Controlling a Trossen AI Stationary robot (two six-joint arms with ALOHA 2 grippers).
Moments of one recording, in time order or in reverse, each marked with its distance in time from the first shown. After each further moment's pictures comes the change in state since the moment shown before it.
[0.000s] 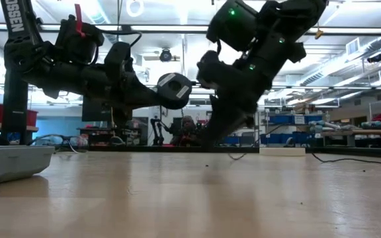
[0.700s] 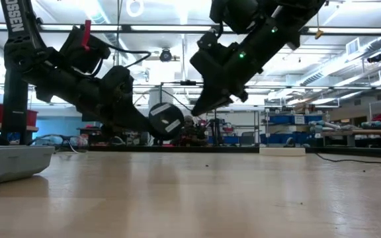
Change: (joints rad) left arm 0.000 0.000 0.000 -0.239 -0.005 0.005; right arm -0.034 -0.086 0.001 0.052 0.310 -0.104
